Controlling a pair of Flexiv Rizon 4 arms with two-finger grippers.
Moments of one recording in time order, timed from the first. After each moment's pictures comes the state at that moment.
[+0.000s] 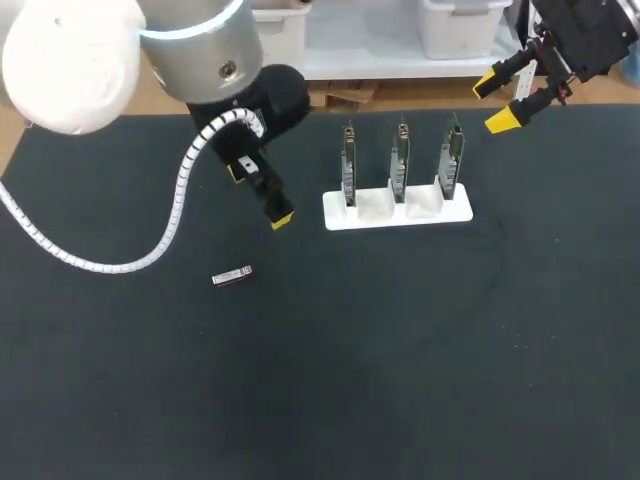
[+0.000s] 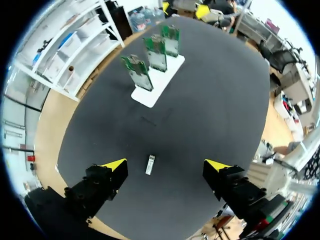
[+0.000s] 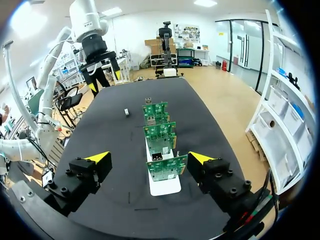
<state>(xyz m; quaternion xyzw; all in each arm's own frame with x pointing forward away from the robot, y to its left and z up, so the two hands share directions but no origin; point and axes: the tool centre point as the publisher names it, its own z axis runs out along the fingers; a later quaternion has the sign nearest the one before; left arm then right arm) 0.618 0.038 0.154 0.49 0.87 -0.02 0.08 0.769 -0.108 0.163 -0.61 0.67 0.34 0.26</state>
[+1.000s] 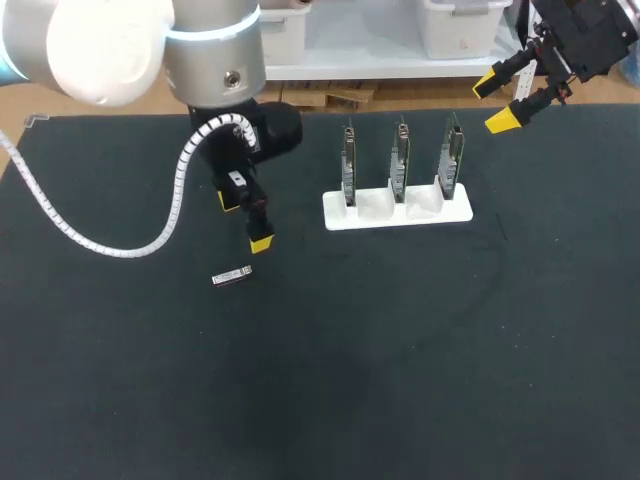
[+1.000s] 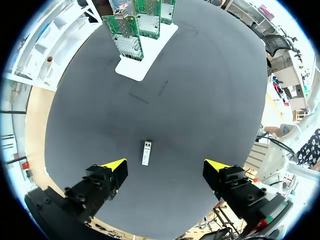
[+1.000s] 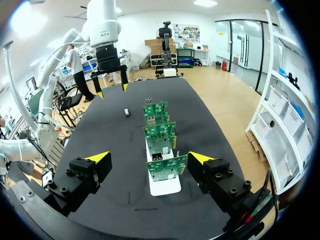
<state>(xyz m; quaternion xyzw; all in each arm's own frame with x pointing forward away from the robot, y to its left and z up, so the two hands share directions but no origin) 0.623 0.062 0.109 0.51 0.86 -0.03 -0.03 0.769 -0.108 0.163 -0.61 0.67 0.34 0.26</state>
